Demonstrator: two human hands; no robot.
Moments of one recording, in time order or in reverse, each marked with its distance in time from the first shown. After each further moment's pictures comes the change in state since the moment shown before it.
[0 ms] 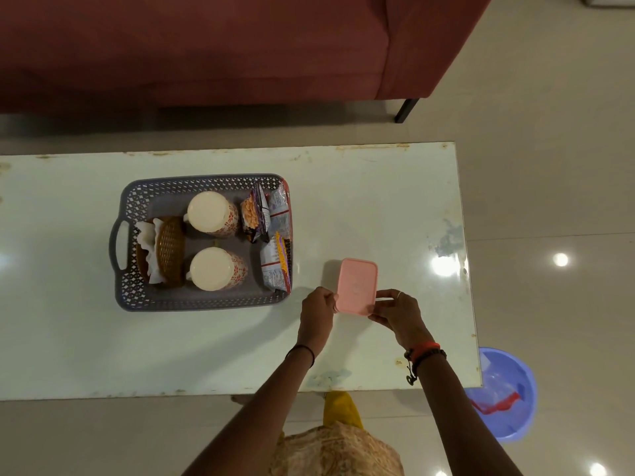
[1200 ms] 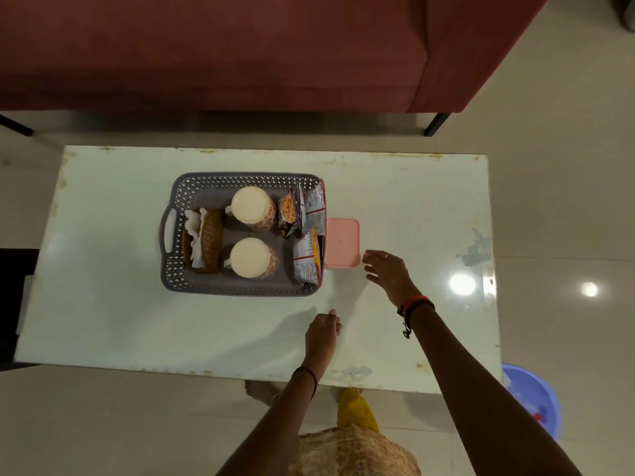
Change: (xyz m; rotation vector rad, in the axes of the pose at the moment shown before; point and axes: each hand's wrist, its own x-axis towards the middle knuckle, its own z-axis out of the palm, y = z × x) left_hand -0.036 -0.040 -0.022 -0.283 -0.011 -0.292; right_hand 0.015 -0.059 0.069 -0.091 -0.160 -0.164
